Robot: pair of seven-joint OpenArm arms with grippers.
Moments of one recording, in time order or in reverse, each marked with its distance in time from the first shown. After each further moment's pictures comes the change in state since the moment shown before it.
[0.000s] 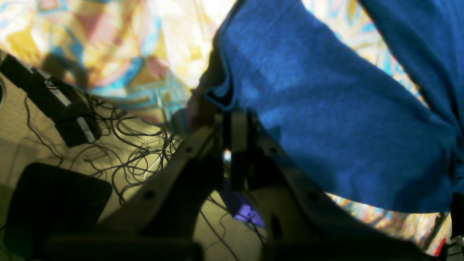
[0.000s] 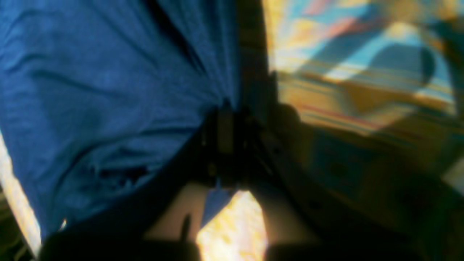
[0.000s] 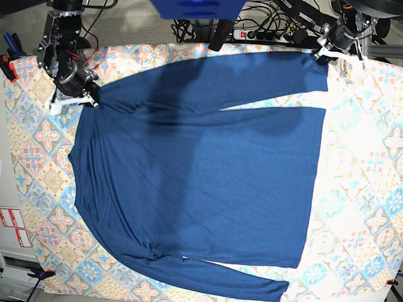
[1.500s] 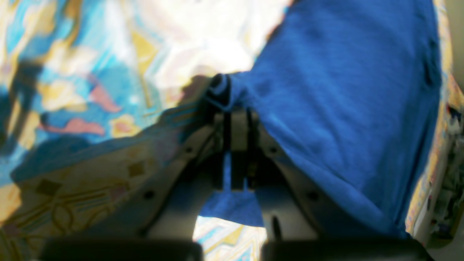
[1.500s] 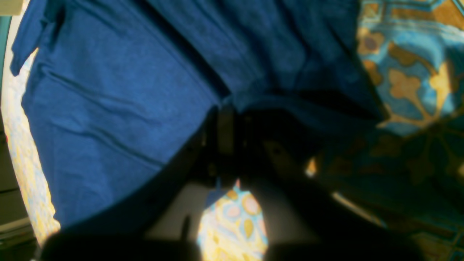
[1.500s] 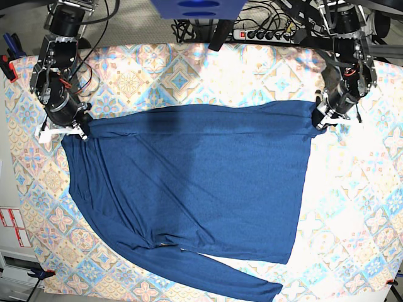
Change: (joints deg) left arm -30.9 -0.2 0.3 -18.3 0.8 -0.8 4.5; right arm 11.1 0.0 2.6 -2.9 -0.5 -0.2 -0.2
